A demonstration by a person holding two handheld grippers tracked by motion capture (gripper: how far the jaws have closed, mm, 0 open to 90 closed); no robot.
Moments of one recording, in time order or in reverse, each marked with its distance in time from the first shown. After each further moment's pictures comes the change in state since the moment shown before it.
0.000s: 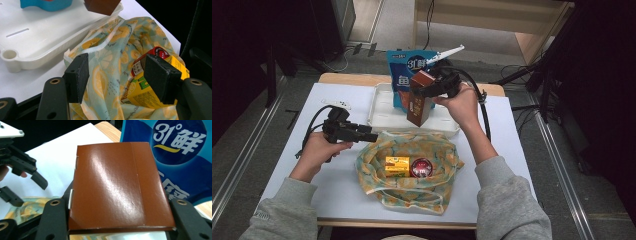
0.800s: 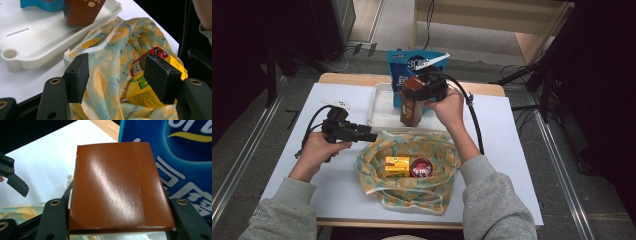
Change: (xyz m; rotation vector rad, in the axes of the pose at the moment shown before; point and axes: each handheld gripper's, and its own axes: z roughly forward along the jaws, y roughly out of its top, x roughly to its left) left arm 0.002 -0.001 -0.002 -0.004 -0.012 -0.007; right arm -0.003 -0.010 0.049 0.011 -0.011 0.027
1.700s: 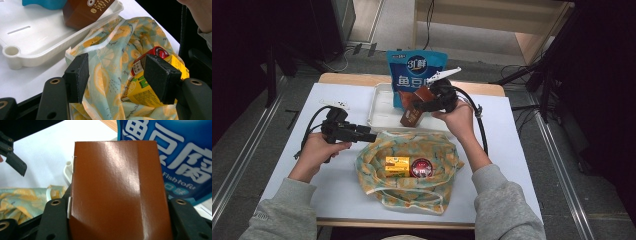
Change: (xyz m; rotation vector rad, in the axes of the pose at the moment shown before) left arm 0.000 -0.002 0.000 -0.001 0.006 -0.008; right arm -0.009 -0.041 -0.012 -0.023 0.017 -0.012
